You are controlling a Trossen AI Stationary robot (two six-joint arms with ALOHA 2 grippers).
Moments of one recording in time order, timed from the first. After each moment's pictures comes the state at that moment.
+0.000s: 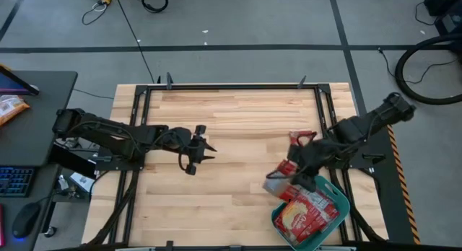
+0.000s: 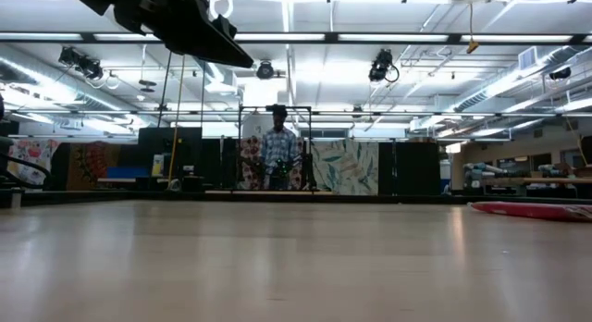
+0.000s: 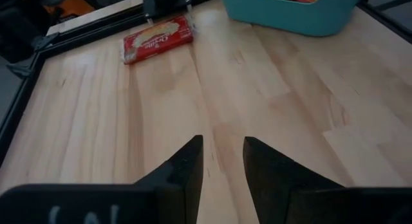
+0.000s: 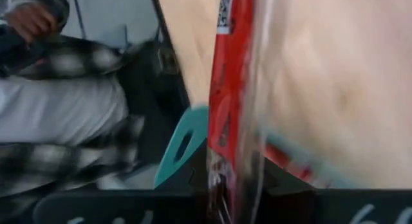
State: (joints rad) left arm -0.10 1.23 0.74 -0.02 -0.05 0.26; right arm 0.47 1.18 1.23 -0.93 -0.18 1.01
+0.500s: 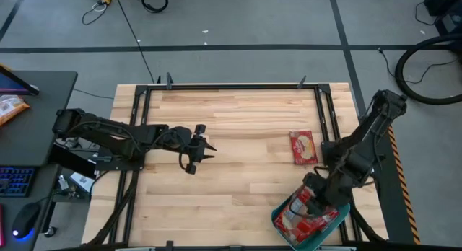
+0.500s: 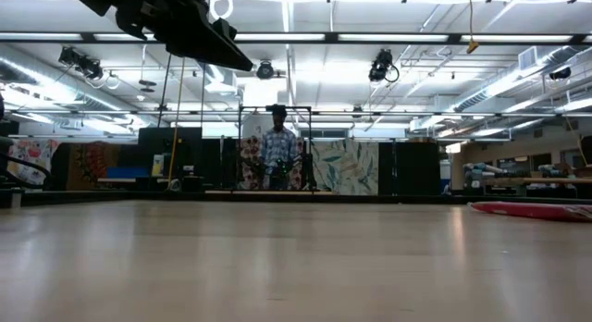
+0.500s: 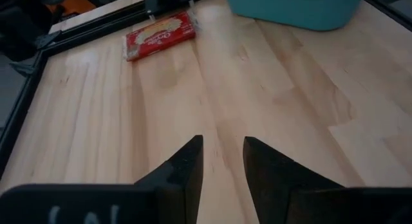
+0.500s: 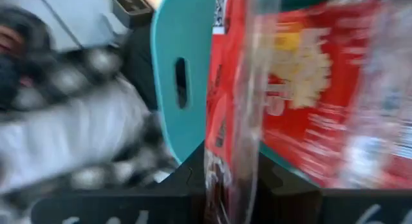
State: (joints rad) left arm -0.09 1.23 0.74 -0.03 -0.05 0.27; right arm 0.89 1.16 0.94 -0.65 0.00 1.81
